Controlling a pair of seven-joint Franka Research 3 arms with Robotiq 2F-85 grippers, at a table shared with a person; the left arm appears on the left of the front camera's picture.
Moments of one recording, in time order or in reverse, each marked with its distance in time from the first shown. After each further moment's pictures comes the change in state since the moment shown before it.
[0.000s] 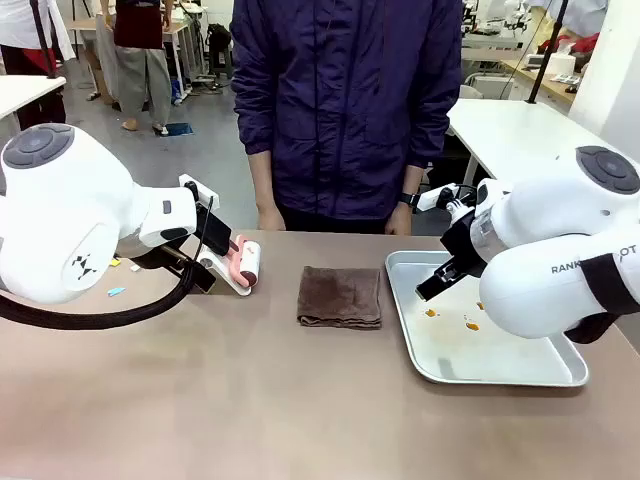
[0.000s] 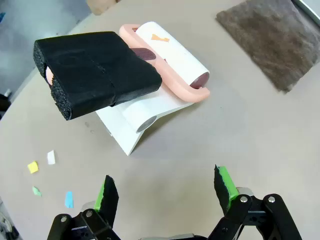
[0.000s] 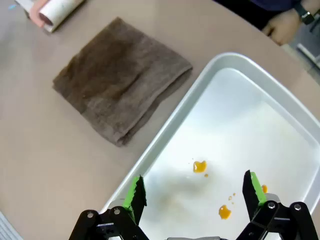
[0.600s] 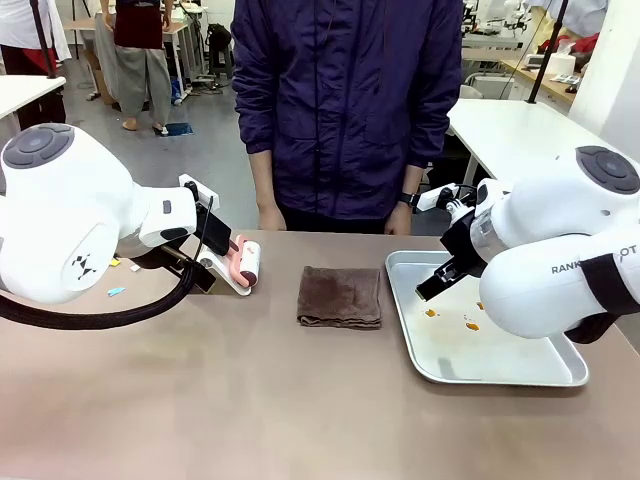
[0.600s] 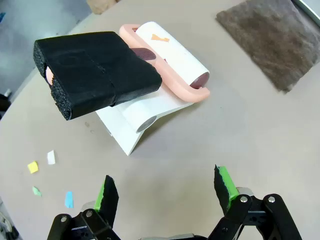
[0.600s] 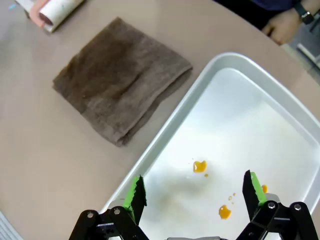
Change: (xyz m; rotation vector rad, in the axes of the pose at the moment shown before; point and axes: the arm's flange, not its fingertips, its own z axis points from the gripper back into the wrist) left arm 0.000 0.000 0.000 0.000 0.000 0.000; right arm 0.000 0.000 0.000 0.000 0.000 0.001
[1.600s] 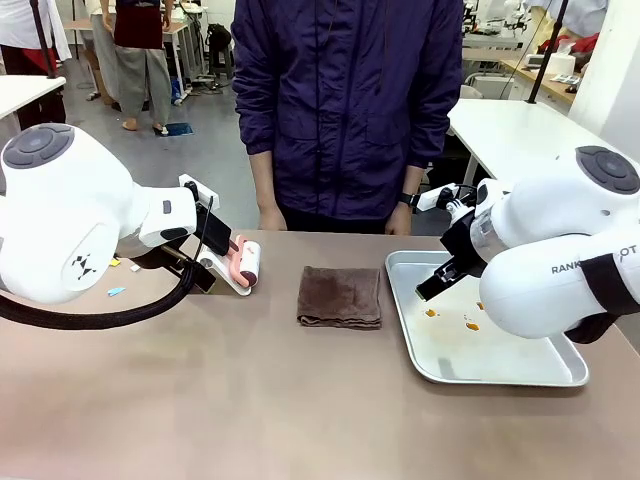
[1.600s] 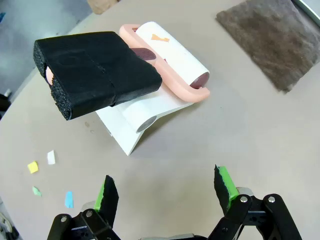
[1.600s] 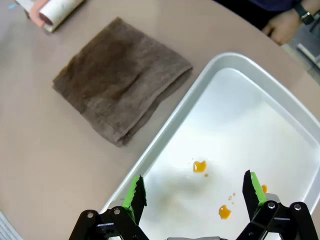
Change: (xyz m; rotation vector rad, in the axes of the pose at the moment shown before) left arm 0.000 0.000 0.000 0.000 0.000 0.000; right arm 0.000 0.000 0.000 0.000 0.000 0.000
